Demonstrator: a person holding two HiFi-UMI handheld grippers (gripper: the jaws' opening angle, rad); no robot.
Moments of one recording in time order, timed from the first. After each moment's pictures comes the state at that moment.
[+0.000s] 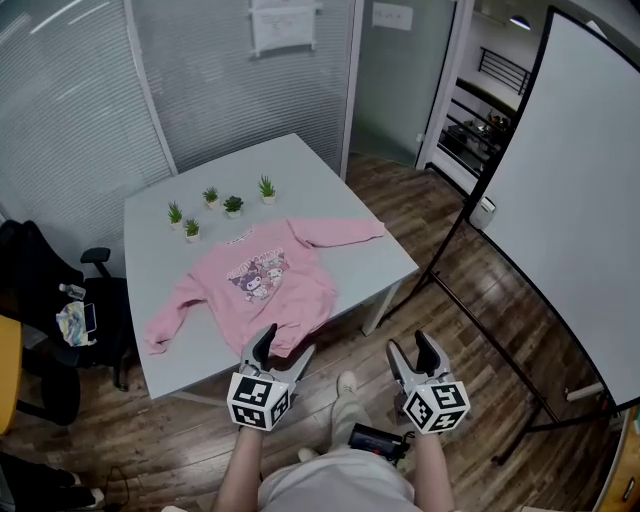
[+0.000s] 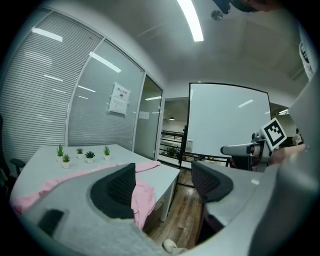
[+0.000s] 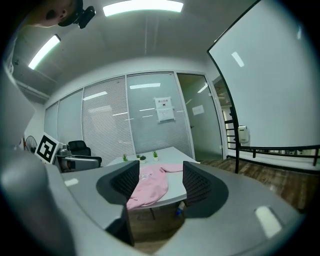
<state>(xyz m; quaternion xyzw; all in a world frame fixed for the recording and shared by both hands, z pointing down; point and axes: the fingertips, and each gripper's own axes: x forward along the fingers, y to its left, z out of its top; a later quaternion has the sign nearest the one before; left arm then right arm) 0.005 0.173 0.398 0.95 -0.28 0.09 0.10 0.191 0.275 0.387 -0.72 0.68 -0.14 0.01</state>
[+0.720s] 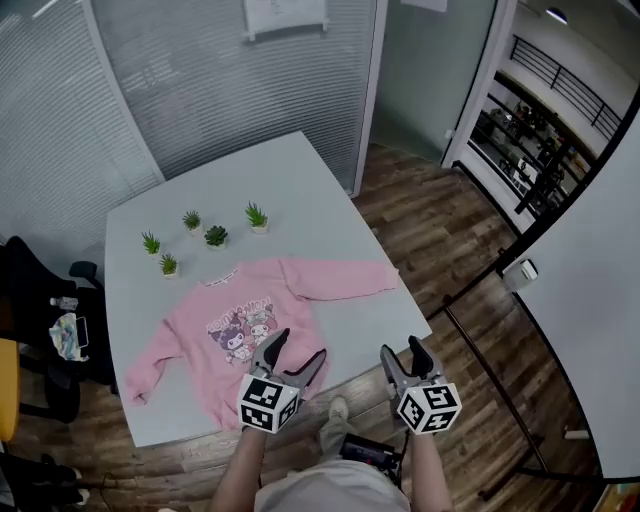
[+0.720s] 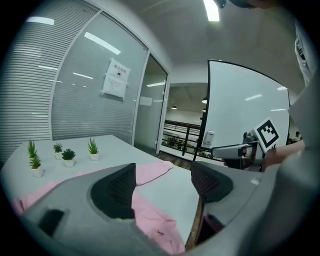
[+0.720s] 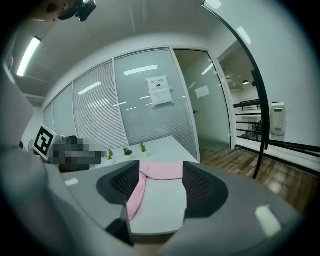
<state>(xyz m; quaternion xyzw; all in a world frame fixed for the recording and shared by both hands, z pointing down) 0.160 -0.028 0.451 0.94 -0.27 0.15 0.13 0.325 0.043 0.457 -0.68 0.70 -0.21 -0.03</state>
